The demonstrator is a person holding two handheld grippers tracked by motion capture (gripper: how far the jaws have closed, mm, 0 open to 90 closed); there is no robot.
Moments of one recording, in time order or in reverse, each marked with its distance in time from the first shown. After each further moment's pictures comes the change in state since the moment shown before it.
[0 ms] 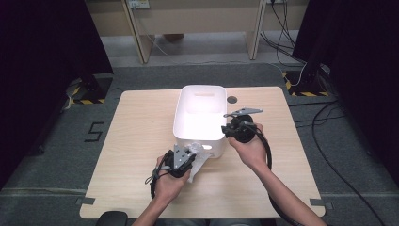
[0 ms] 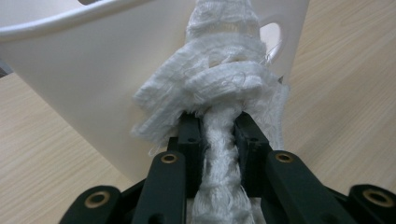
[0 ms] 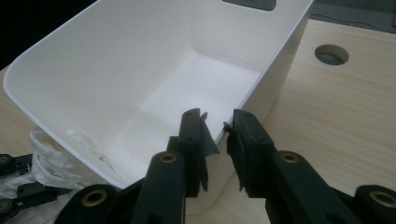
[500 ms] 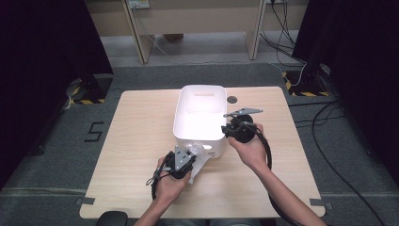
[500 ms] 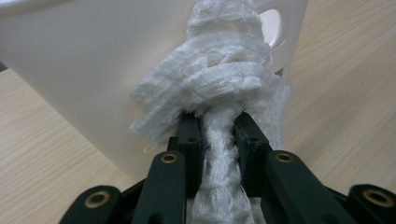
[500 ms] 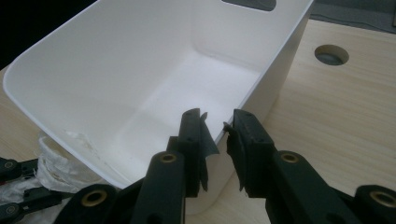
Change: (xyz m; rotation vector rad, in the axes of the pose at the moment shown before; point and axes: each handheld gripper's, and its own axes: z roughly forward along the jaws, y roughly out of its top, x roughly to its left) left arm -0.003 -0.005 0.003 0.012 0.009 -0.005; right arm 0.000 0.000 0.000 0.000 -0.001 0.001
